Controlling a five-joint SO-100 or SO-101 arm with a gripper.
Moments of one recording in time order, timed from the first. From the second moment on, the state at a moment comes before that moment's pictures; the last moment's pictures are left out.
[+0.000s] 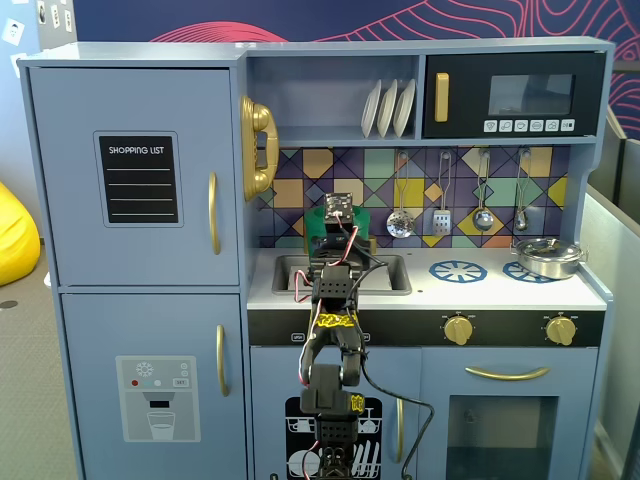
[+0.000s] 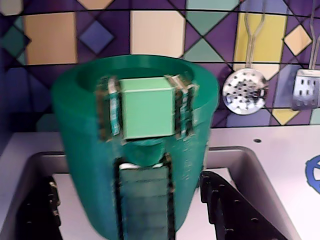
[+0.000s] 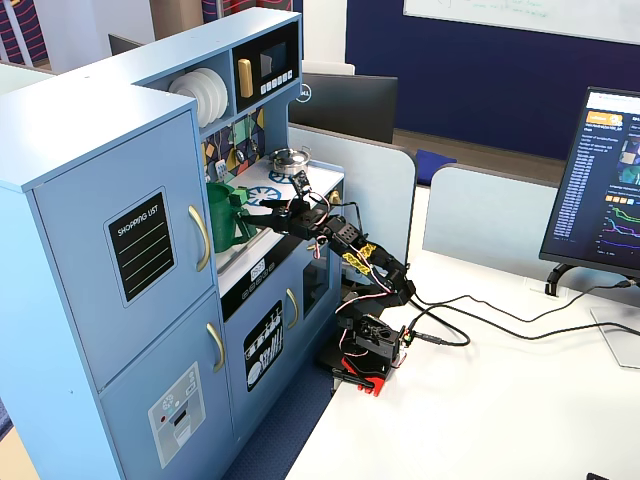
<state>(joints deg) 5.2 143.3 118.0 20.7 -95.1</state>
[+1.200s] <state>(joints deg) 4.2 122.2 101.6 13.7 -97.4</state>
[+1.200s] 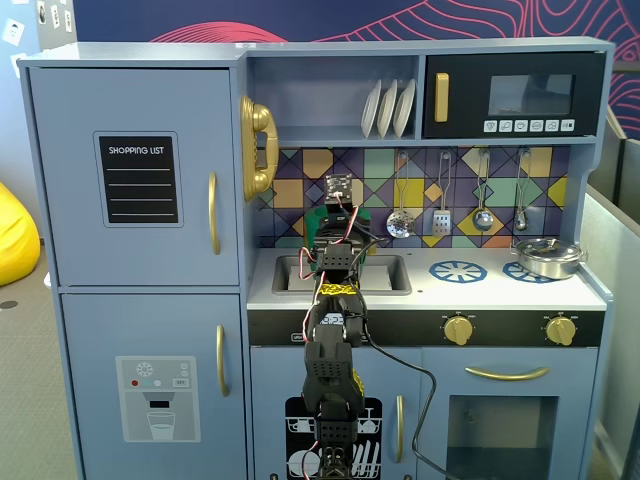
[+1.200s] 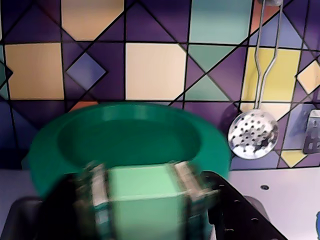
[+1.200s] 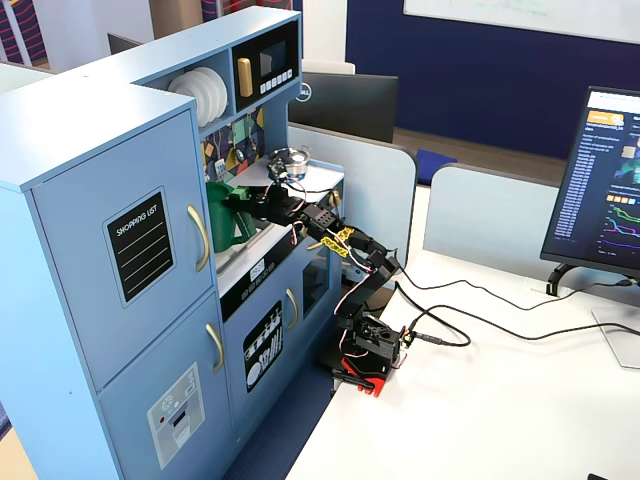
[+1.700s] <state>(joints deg) 3.3 119.2 95.4 6.2 -98.7</state>
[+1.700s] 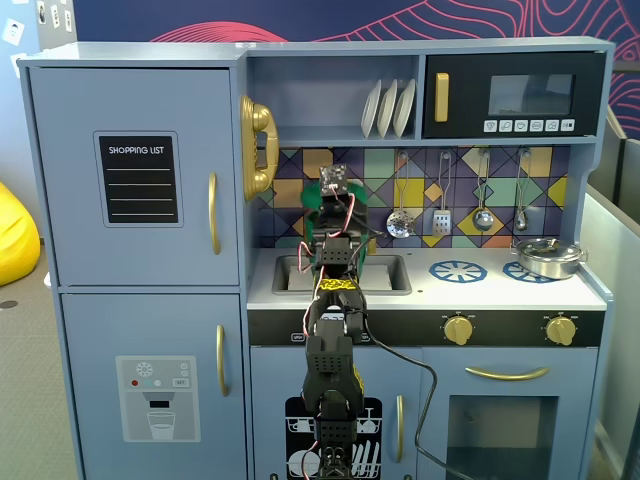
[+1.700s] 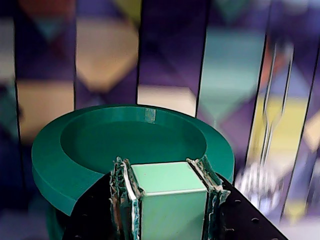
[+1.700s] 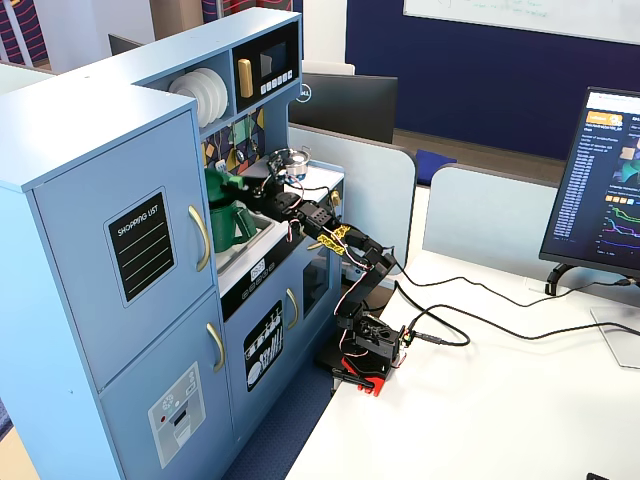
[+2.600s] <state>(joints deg) 34.5 115.9 115.4 -13.8 -96.4</state>
